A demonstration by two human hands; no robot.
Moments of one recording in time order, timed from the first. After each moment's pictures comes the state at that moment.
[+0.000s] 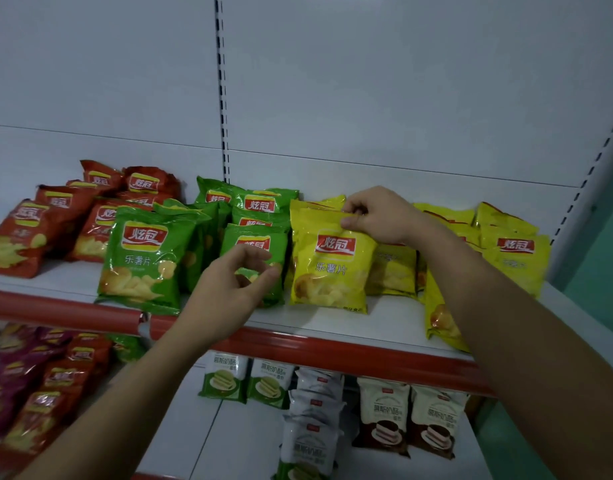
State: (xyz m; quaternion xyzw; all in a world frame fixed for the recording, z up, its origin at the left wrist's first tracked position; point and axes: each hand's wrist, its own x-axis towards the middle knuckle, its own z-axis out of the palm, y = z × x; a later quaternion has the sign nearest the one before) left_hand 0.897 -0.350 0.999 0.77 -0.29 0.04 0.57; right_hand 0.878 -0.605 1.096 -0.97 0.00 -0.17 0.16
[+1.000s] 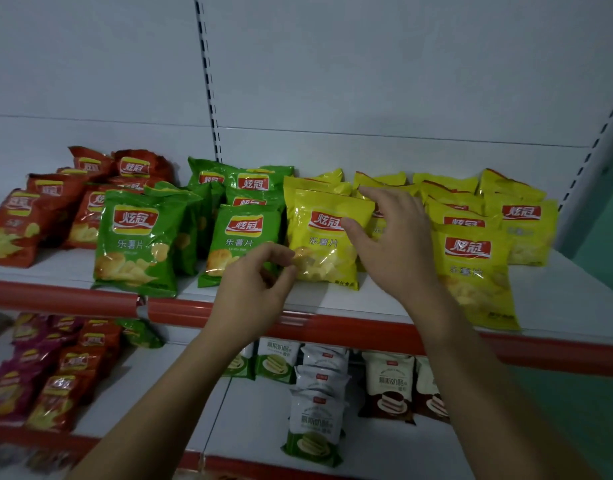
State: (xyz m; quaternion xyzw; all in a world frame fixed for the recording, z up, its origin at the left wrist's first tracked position) left_hand 0.881 -0.381 0.977 0.78 -0.32 0.14 0.52; right_hand 0.816 -0.569 1.026 -0.87 0.10 -0.45 0.19
